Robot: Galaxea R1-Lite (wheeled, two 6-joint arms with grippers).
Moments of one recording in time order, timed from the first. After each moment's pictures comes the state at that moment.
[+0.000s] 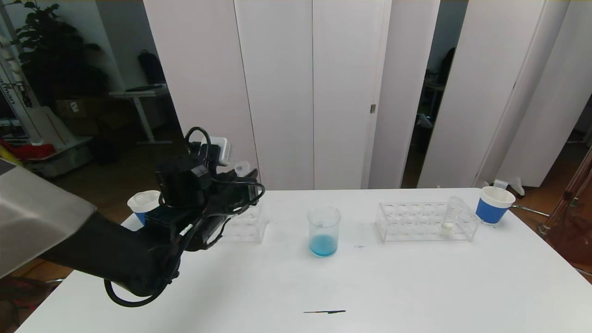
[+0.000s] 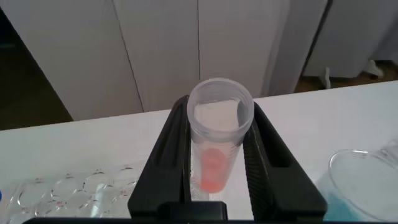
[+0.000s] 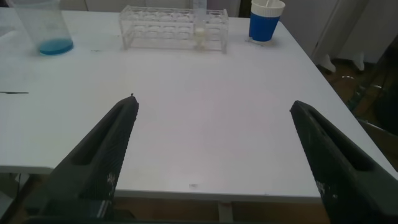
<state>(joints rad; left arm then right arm) -0.39 1.96 -0.83 -1.10 0.21 0.00 0.00 0.00 -0.05 0.12 0.00 -0.01</state>
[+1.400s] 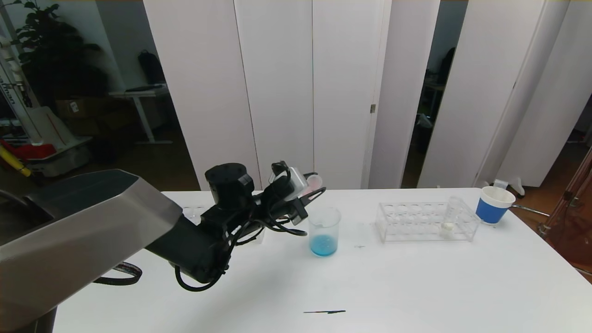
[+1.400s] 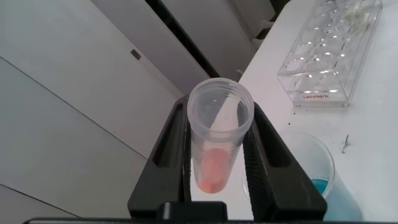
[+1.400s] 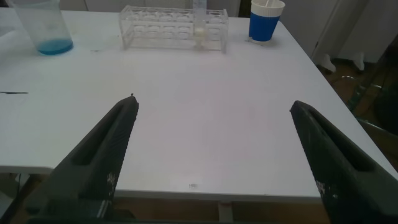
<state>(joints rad) -0.45 2.20 -1.03 -1.24 -0.43 0.64 0.00 0.00 -0.05 0.12 0.00 -0.01</state>
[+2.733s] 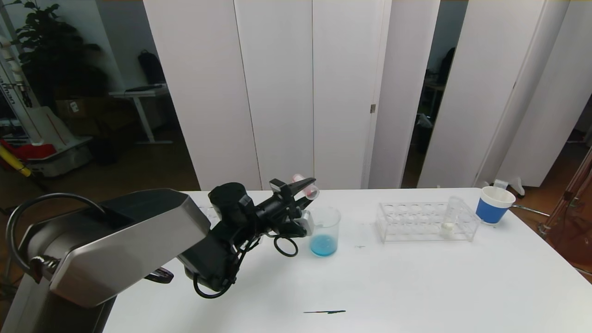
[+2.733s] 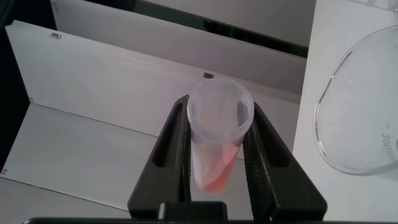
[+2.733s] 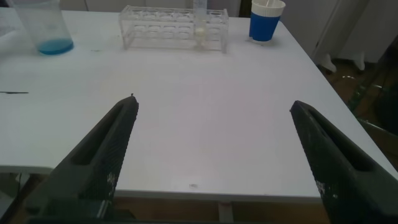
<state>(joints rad) -0.42 2.38 -1.05 -1.53 -0.46 1.27 0.00 0.00 -0.05 0.12 0.00 -0.01</state>
